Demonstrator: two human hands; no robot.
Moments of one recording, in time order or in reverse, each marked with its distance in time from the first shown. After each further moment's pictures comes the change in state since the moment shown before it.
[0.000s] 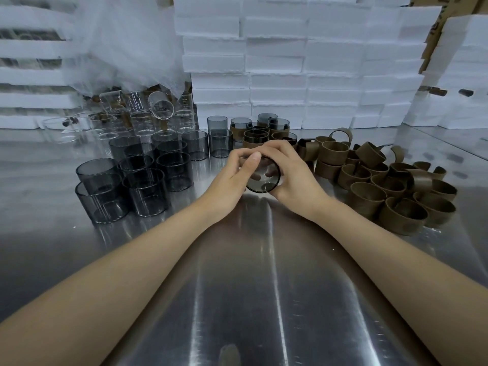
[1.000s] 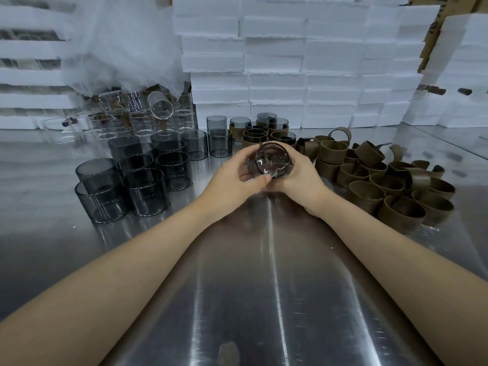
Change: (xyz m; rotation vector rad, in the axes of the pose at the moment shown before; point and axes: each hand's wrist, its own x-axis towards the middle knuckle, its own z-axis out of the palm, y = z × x) left_hand 0.002 -0.004 0.002 -0.032 -0.034 0.114; right_hand 0.003 0.004 -0.004 0.436 0.050 0.400
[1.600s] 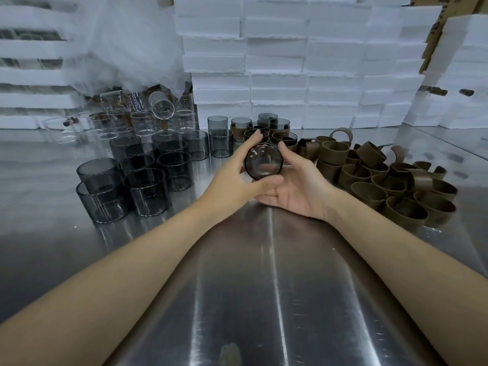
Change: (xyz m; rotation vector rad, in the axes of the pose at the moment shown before) left_hand -0.006 0.013 -0.002 0.077 0.000 0.017; right_hand -0.003 -0.011 -0.002 0.895 -0.419 0.578
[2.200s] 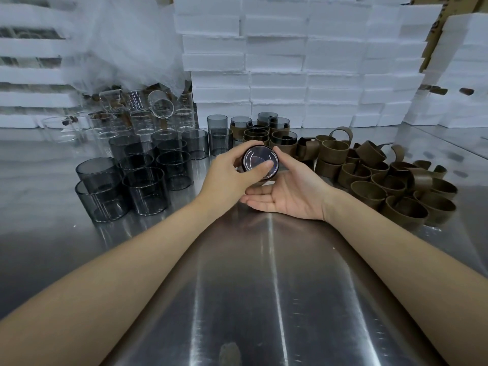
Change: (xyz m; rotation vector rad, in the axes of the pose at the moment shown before) left_hand 0.006 0.002 0.001 -0.023 0.162 0.069; right_hand 0.006 0.003 -0.003 0.081 -0.019 0.137
